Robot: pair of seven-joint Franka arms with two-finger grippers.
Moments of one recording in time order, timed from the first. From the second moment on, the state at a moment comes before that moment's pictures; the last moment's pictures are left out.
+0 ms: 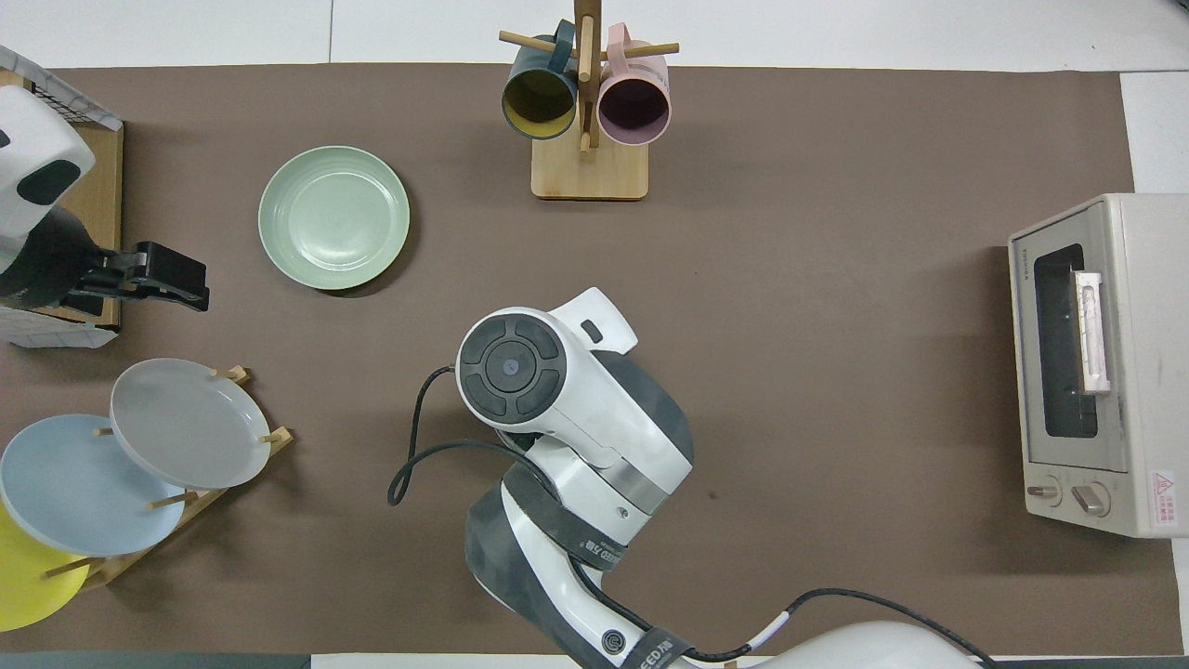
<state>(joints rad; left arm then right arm) -0.04 0.02 -0.10 -1.57 -0.01 1.51 -0.11 0.58 0.37 0.19 -1.65 -0.12 2.03 0.96</state>
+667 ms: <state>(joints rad) -0.04 0.01 -0.11 -1.57 -0.01 1.51 -0.10 0.61 0.36 0.19 -1.66 -0.21 2.03 1.00</state>
